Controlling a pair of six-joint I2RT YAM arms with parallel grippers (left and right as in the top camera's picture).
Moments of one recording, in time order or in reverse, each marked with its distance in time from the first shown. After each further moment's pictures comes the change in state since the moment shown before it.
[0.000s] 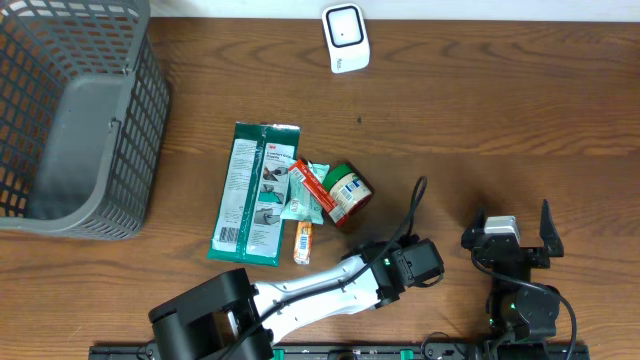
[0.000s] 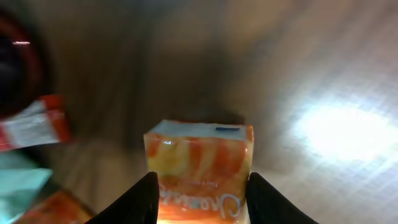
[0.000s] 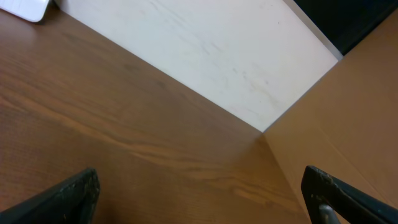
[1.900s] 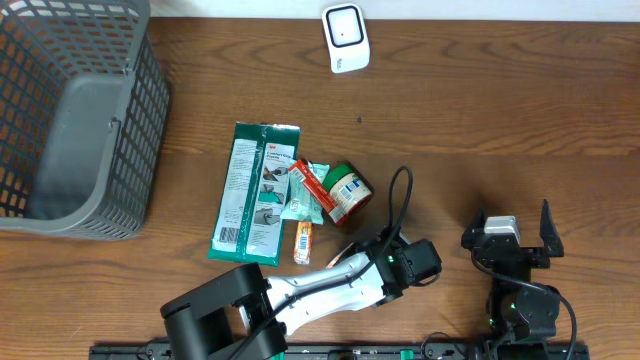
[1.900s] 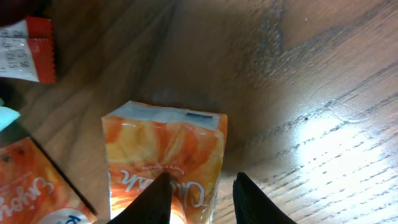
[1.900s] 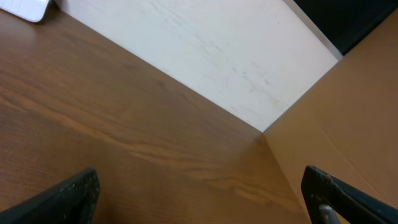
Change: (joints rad) left arm 0.007 0.048 0.012 -0.063 0.012 -0.293; right arm 0.000 0.000 0.000 0.000 0.000 0.000
